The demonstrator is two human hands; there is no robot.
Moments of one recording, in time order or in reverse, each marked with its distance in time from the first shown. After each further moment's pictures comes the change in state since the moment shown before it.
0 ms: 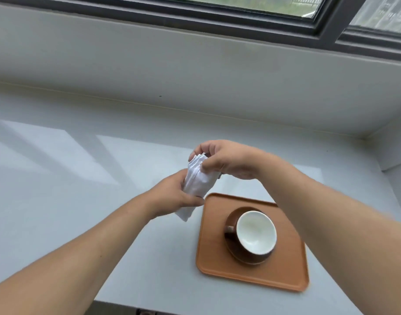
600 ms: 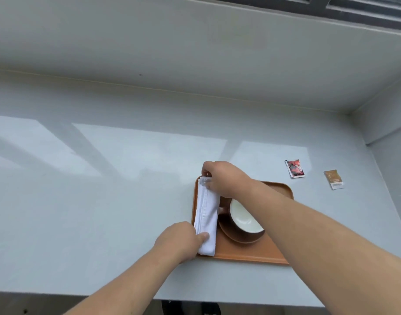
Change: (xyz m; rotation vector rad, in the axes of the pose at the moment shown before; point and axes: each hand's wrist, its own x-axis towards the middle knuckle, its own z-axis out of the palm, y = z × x) left_hand -0.020 -0.077 0.123 0.547 -0.109 -0.352; right_hand 0.020 0.138 0.033 -0.854 0.354 0.051
